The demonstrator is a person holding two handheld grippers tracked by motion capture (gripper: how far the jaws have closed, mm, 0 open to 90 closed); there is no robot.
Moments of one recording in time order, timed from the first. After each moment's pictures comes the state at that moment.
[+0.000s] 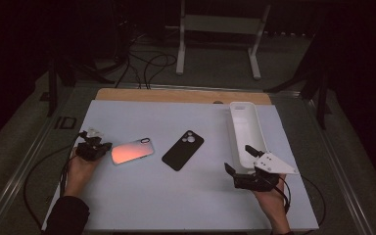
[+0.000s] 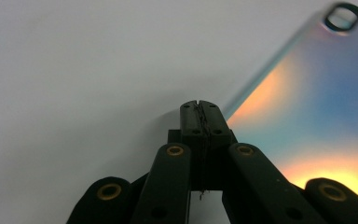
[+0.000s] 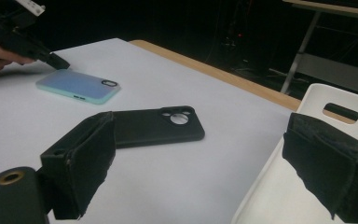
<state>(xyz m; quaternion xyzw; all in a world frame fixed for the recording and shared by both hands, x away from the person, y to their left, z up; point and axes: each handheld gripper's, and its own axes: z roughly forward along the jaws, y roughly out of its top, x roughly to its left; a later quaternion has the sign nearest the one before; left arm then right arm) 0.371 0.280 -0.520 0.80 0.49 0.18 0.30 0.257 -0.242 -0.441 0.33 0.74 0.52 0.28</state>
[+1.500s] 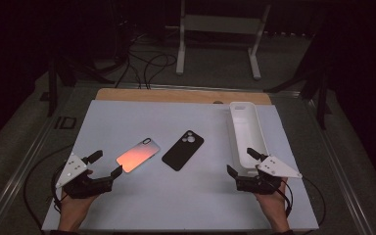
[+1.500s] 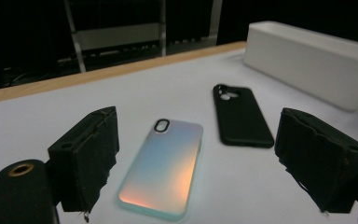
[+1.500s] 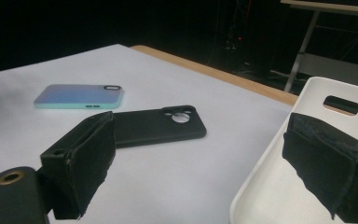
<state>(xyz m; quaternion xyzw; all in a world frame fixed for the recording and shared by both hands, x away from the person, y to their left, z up) 0.231 0.248 -0.449 0.71 0.40 0.26 0.53 0.251 -0.251 -0.449 0.33 0.73 0.53 0.27</state>
